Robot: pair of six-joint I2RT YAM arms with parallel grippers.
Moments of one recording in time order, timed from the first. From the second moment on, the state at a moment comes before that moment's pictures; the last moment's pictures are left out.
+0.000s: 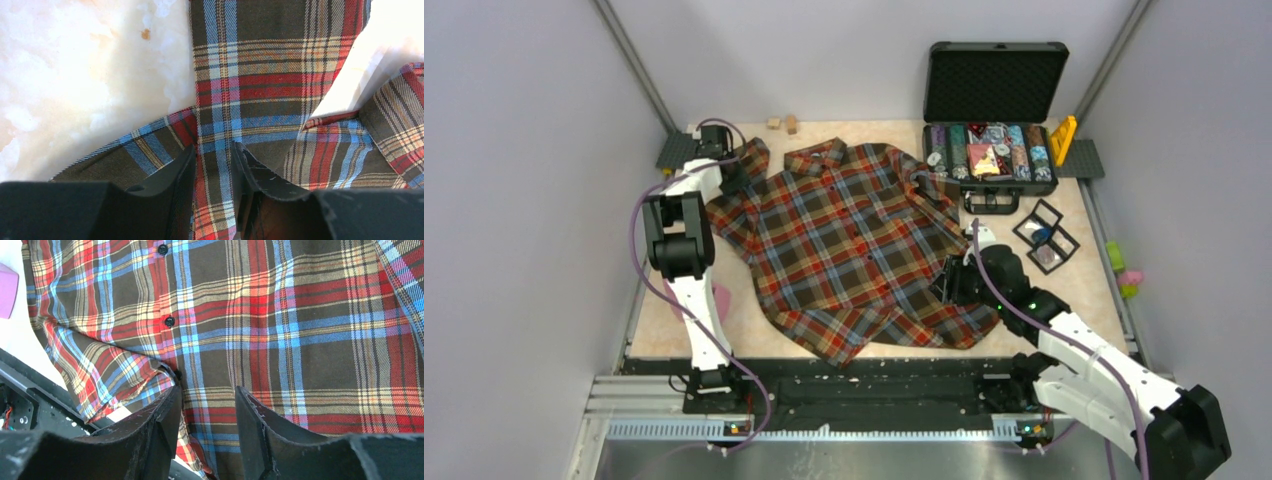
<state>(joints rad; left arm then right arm) 0.10 2.19 1.69 -0.39 -0.03 -0.44 0.56 0.81 0.44 -0.25 -0.09 0.47</state>
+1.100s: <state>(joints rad) 0.15 2.06 1.49 -0.26 0.03 -0.52 0.56 0.81 0.44 -0.25 -0.10 0.47</state>
